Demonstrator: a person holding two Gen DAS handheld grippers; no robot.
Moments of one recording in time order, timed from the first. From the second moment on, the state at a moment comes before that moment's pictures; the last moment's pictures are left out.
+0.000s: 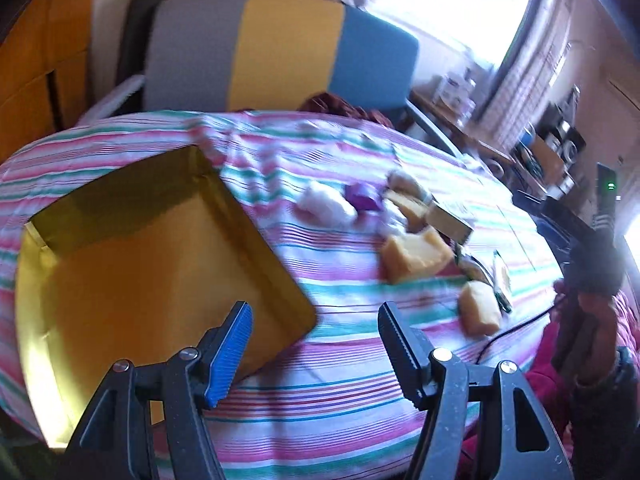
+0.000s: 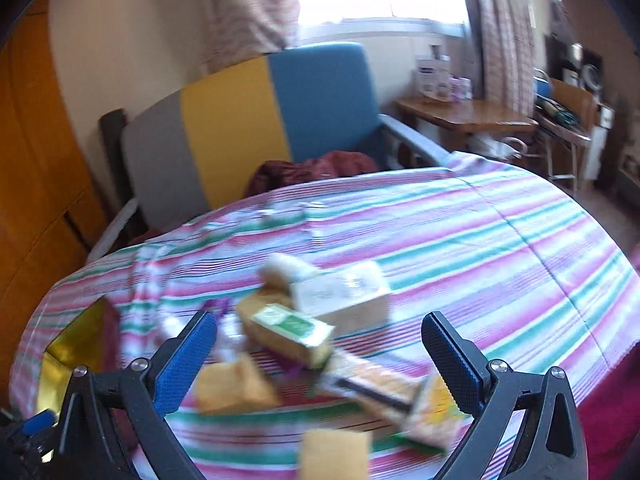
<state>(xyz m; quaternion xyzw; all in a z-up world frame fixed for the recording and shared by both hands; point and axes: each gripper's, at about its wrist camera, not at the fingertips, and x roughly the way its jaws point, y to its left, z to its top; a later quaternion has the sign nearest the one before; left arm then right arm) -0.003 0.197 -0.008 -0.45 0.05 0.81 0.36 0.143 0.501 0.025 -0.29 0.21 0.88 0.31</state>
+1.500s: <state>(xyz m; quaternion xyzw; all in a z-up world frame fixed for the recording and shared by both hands) 0.013 0.324 -0.071 -0.45 0.16 0.73 0.49 0.155 0.552 -0.016 -0.32 0.35 0.84 0.26</state>
